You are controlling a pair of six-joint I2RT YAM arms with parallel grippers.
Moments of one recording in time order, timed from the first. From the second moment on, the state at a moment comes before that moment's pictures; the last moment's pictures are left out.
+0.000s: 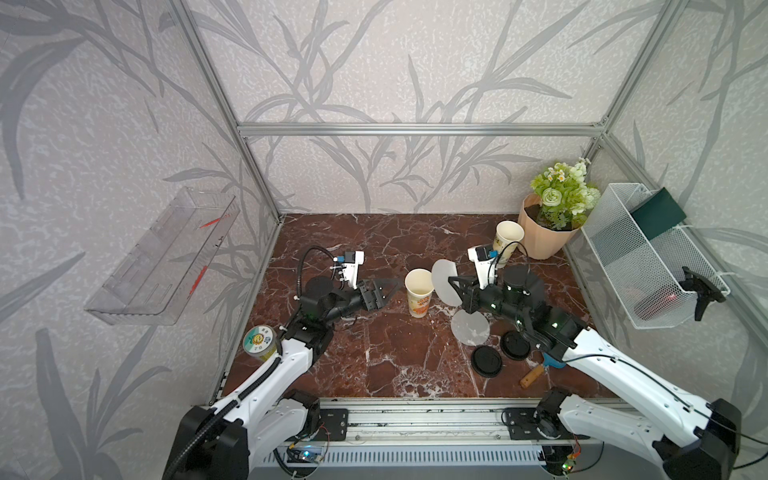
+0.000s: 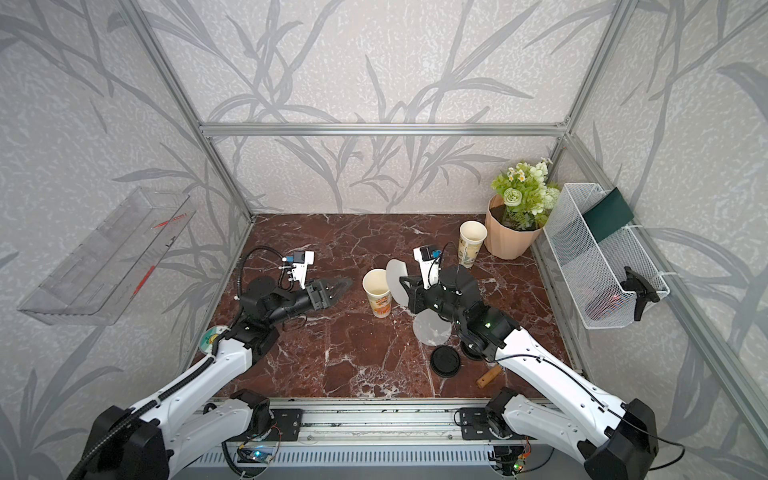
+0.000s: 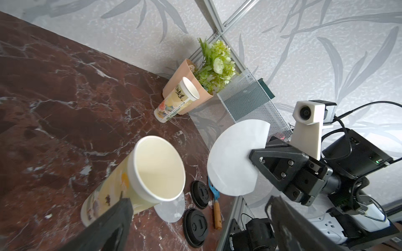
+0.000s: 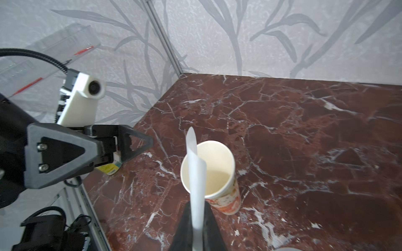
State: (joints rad) left arm -0.35 1.03 0.53 0.44 0.69 -0.82; right arm 0.70 1.02 0.86 -0.15 -0.13 0.39
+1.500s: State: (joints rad) left arm -0.49 1.21 0.87 0.24 0.75 -0.72; right arm 0.48 1.21 0.81 0.26 -0.62 0.55
